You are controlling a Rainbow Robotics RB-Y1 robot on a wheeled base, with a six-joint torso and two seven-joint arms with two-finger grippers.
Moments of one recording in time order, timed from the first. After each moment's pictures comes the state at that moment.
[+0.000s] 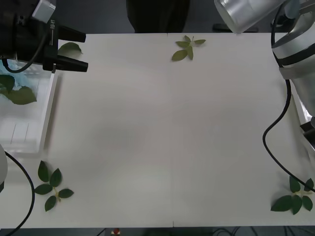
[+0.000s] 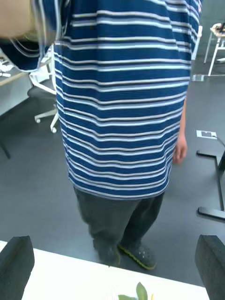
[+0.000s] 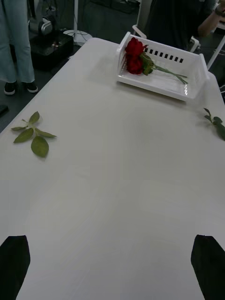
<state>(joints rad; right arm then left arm) -1.01 -0.49 0.36 -1.61 -0.08 0.86 0.94 -0.79 0.48 0.42 -1.34 1.35 1.81 -2.71</state>
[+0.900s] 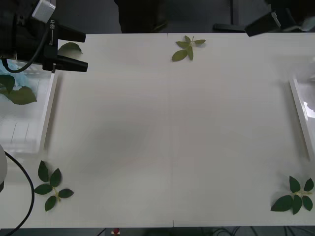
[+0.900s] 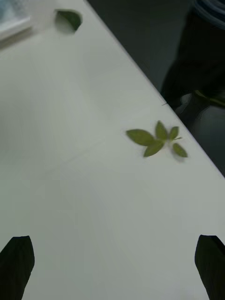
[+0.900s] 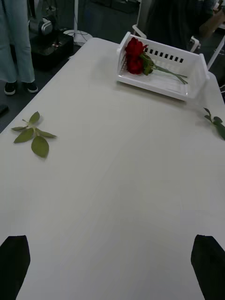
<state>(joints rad) -0.90 -0.85 -0.02 -1.71 -1.27 1.65 2.11 -0.79 0.48 0.42 -1.34 1.35 1.81 -2.71</state>
